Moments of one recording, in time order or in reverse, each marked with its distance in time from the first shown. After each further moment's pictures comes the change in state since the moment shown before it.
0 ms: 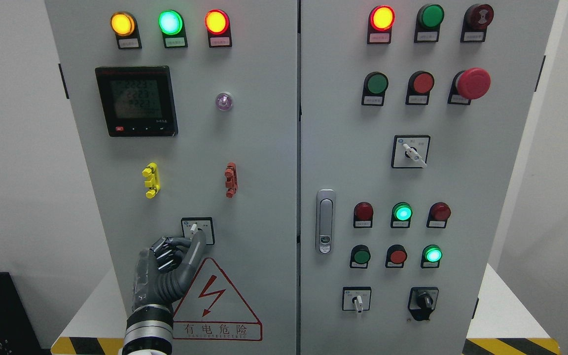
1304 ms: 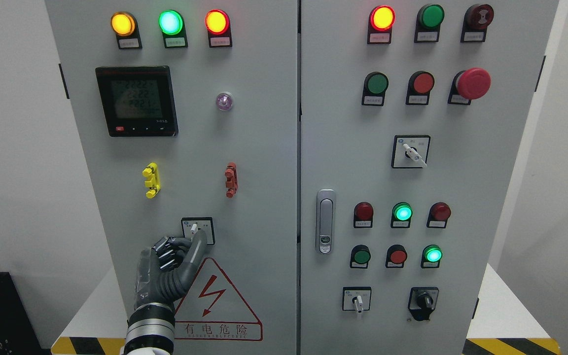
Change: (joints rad) left arm -0.007 -0.005 -0.001 0.007 -0.002 0.011 0.003; right arm 0.000 0.000 0.000 0.000 0.000 0.000 0.000
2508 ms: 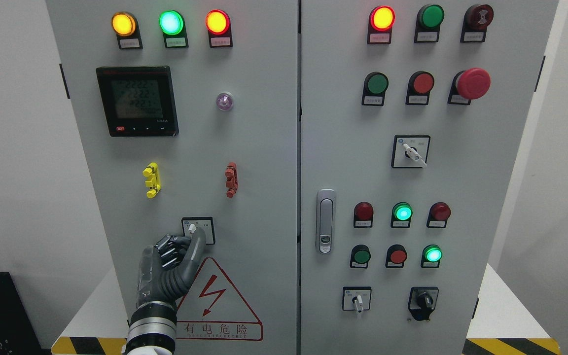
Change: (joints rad) left arm -0.006 -0.005 -0.002 0.000 -0.001 0.000 -0.012; right arm 0.000 0.000 0.000 0.000 0.000 0.000 0.000
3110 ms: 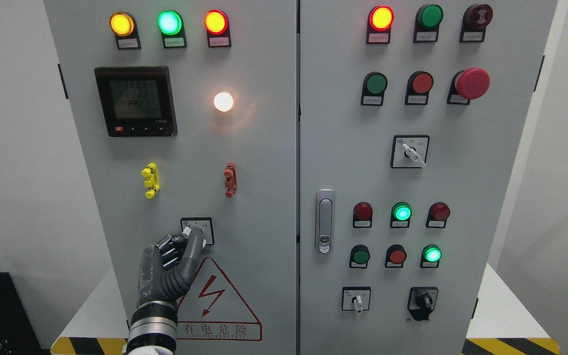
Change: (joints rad) left arm 0.000 -0.001 0.000 0.000 0.001 0.000 0.004; right arm 0.000 0.000 0.000 0.000 0.000 0.000 0.000
